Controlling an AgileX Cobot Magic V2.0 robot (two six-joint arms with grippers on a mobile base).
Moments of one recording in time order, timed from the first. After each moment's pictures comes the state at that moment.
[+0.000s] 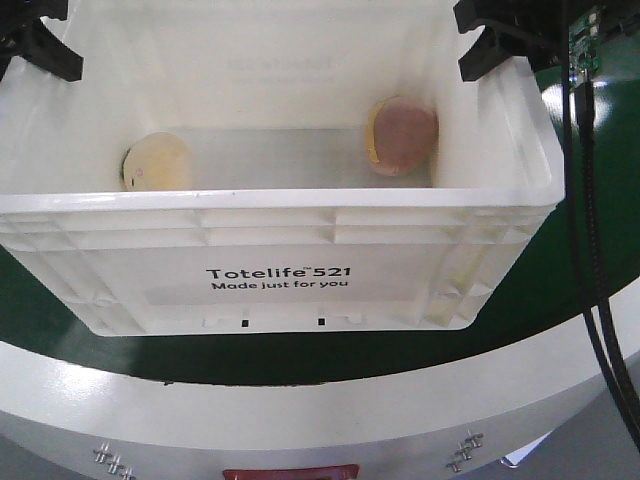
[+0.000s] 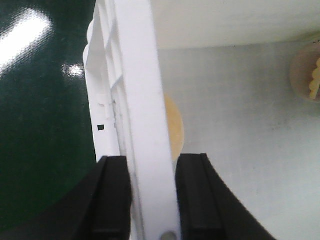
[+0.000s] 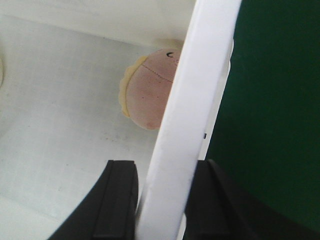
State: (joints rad) left arm -0.07 1.50 -1.66 -0.35 1.26 0.07; right arm 0.23 1.61 -1.78 0.25 1.27 -0.06
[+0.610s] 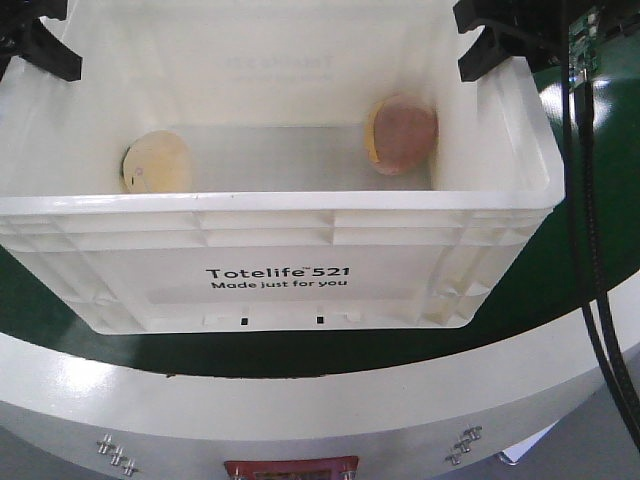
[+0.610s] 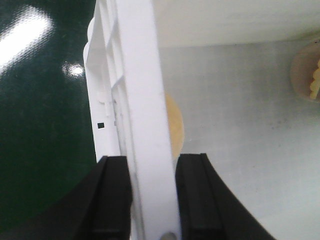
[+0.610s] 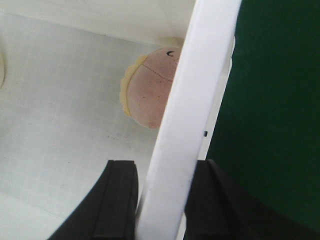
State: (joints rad) left arm -0.06 1.50 -1.66 -0.35 1.26 0.07; right arm 0.23 1.61 -1.78 0.26 1.27 -0.06
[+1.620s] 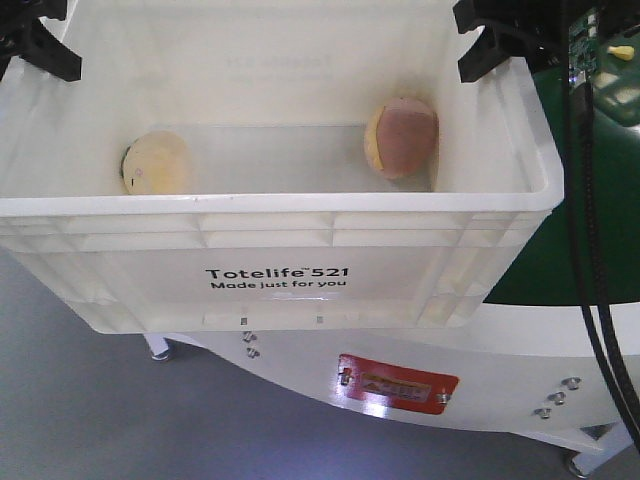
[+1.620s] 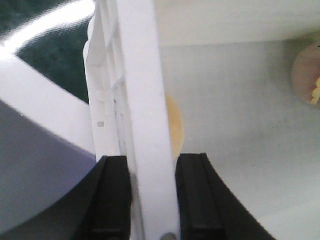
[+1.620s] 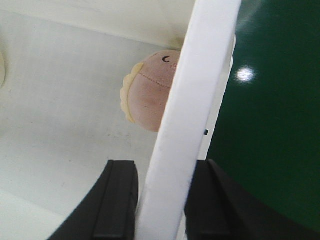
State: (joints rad) left arm -0.06 1.50 -1.66 -0.35 1.26 0.07; right arm 0.23 1.61 -1.78 0.26 1.27 -0.06
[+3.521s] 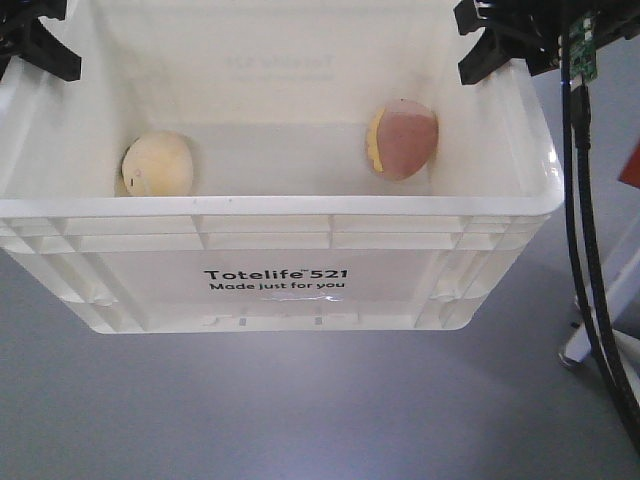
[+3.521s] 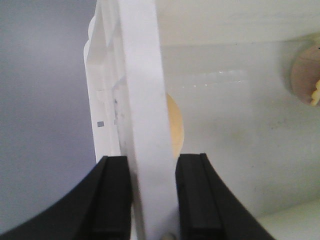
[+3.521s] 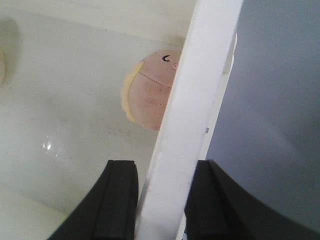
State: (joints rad) left arm -0.06 1.50 -1.66 -0.35 1.26 0.07; right arm 0.23 1.61 -1.78 0.26 1.28 -0.06
